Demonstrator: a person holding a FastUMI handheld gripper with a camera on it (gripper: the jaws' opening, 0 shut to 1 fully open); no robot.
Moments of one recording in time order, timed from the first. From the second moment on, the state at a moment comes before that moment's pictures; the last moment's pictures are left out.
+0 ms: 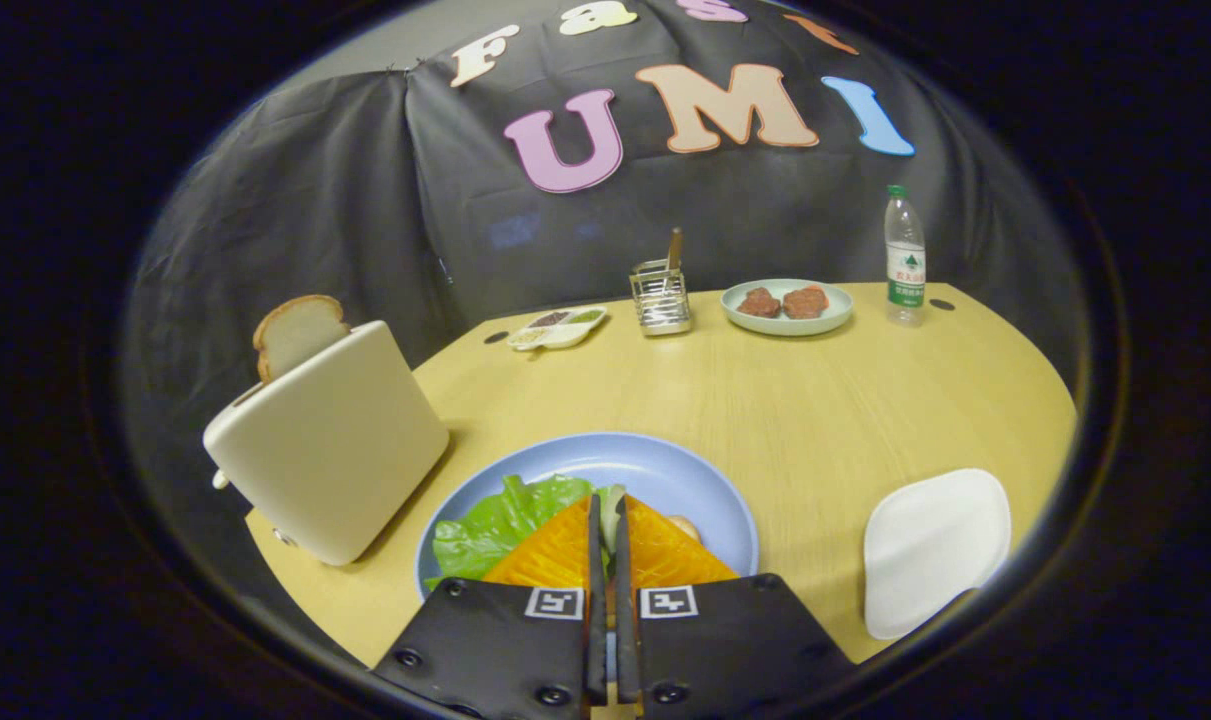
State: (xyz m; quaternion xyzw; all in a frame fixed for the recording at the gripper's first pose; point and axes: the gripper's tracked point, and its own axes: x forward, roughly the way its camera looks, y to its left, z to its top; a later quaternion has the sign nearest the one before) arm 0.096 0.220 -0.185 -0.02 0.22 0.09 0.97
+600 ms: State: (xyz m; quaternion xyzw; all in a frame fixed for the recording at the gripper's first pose) arm 0.091 0.196 -0.187 -0.07 0.23 0.07 0.97
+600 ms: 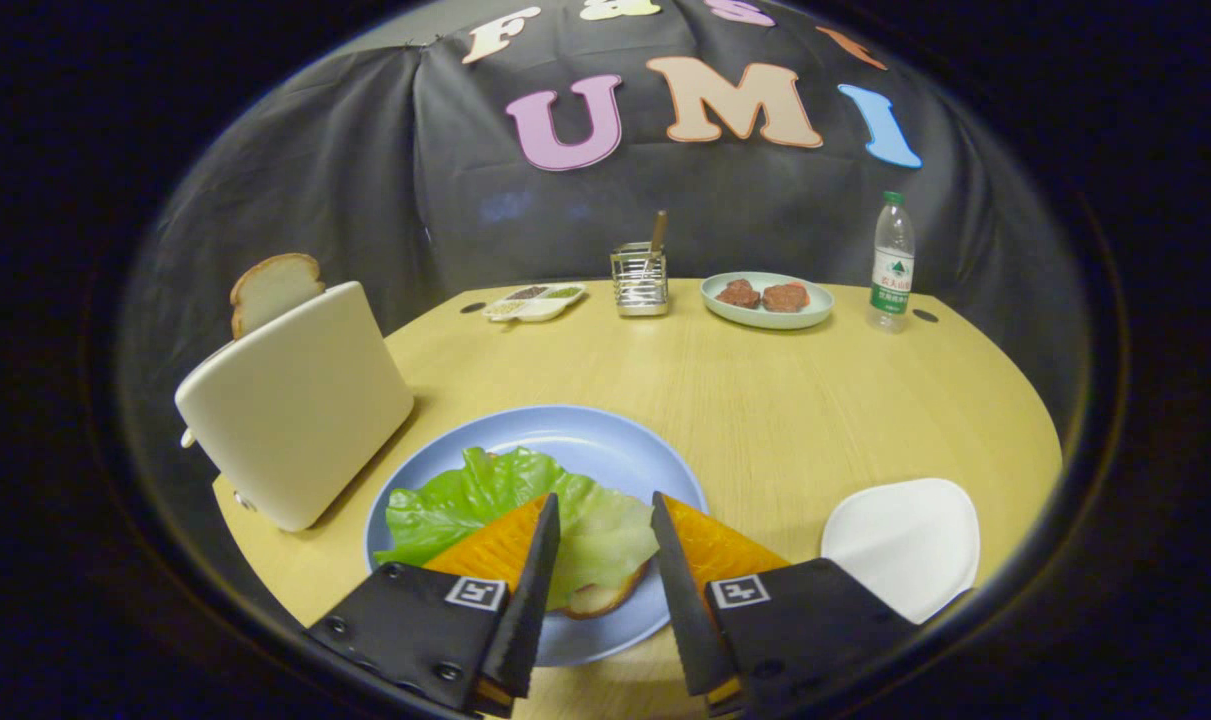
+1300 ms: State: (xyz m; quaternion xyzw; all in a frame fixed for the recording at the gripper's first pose) arm 0.060 0.231 -0.113 -0.02 0.15 0.13 0.98
